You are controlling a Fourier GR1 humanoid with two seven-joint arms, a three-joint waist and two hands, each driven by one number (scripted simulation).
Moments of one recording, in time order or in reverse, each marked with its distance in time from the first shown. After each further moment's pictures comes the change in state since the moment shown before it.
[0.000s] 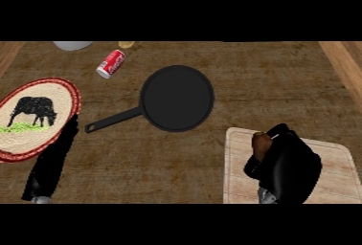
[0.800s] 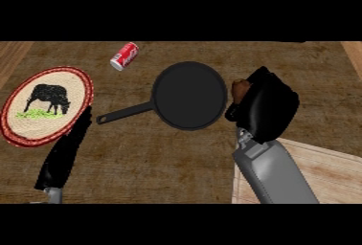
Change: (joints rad) left arm -0.064 -0.028 -0.043 -0.012 -0.016 -0.022 0.025; right arm -0.453 0.003 -0.105 0.279 -0.071 -0.077 0.023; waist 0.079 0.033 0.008
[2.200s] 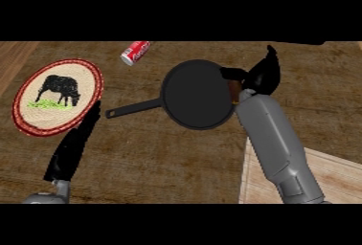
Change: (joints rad) left arm -0.056 -0.015 -0.021 0.027 -0.015 -0.025 -0.011; right arm -0.289 0.005 -0.409 0.760 -0.577 -0.842 -0.317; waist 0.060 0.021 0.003
